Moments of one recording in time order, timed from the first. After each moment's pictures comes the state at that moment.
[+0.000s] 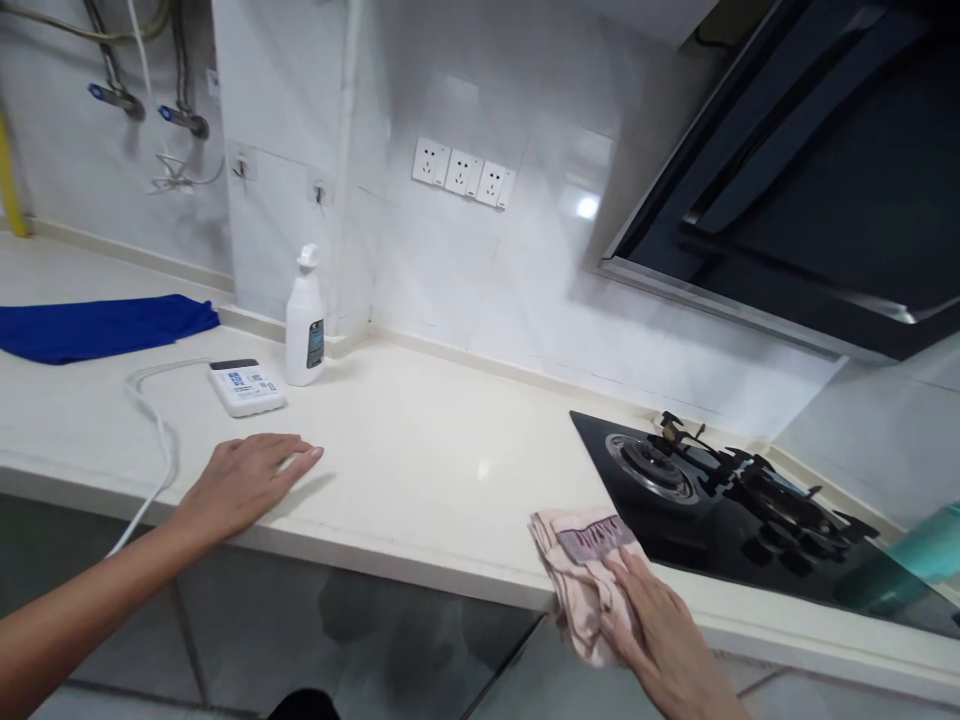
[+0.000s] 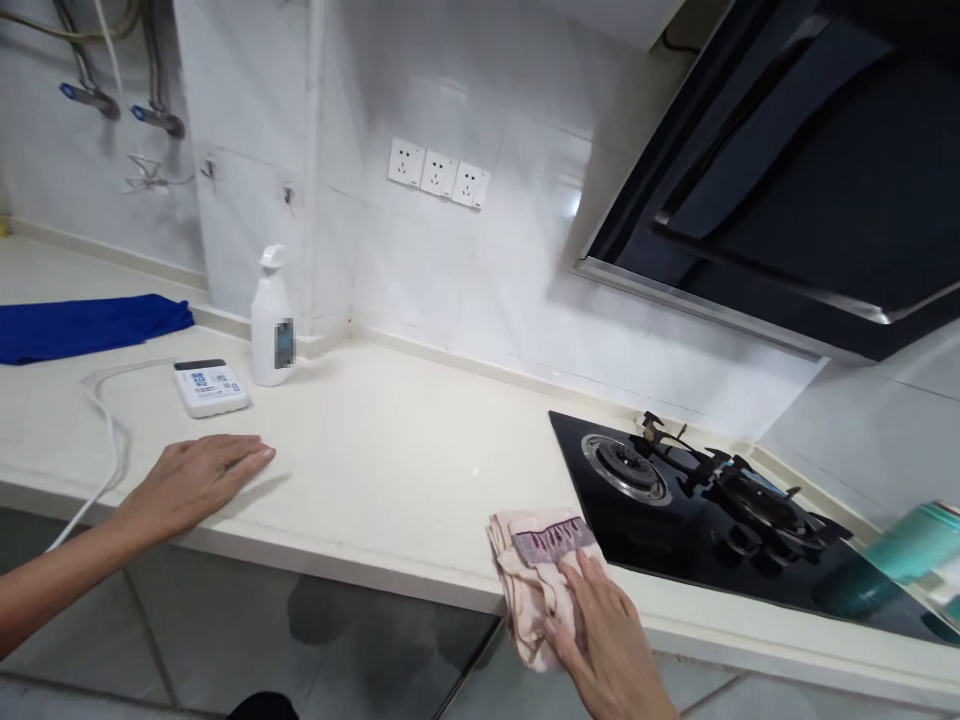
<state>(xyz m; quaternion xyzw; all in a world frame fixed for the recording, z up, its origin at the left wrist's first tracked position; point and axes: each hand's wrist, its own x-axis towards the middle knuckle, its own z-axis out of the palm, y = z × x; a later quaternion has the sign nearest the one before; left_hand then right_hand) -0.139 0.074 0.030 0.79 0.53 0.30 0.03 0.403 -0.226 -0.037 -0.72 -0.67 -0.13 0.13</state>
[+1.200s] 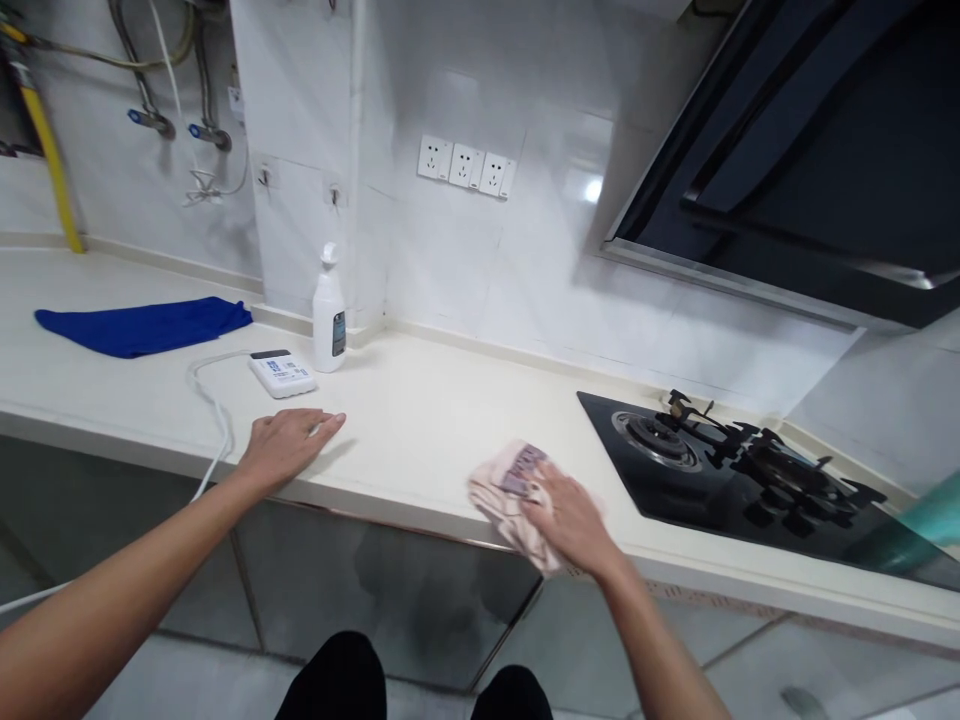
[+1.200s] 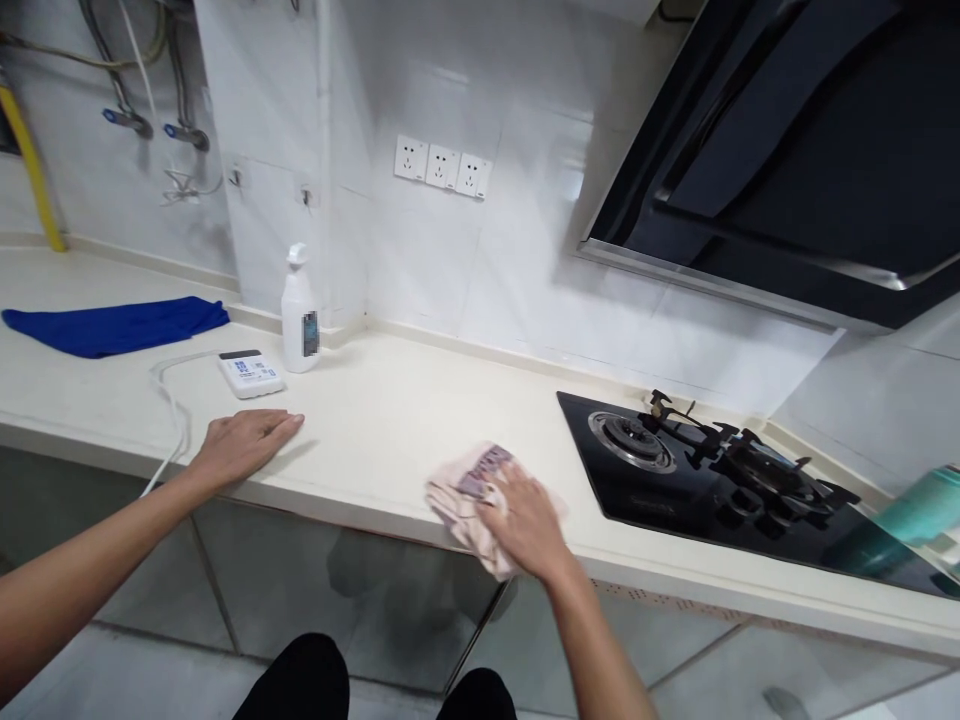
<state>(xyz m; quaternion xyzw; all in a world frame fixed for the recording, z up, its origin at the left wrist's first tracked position) -0.135 0.062 0.053 0.76 0.59 0.28 0.06 0.289 -0.135 0.035 -0.71 -0.69 0.03 0.13</state>
